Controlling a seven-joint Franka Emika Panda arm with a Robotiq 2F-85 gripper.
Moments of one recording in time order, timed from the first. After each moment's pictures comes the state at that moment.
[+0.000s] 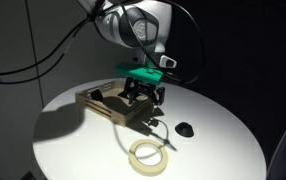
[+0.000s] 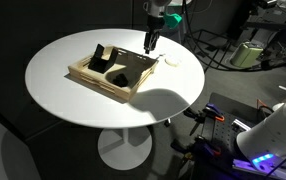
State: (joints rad) arm -0.17 0.25 -0.12 -1.99 0.09 2.24 -0.41
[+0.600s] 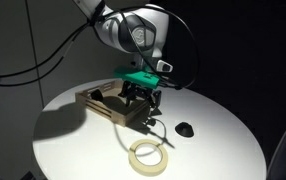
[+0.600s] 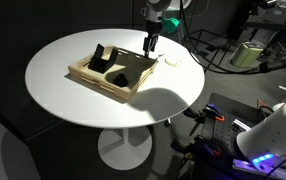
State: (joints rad) arm -0.17 0.28 -0.09 -1.99 0.09 2.24 -0.42
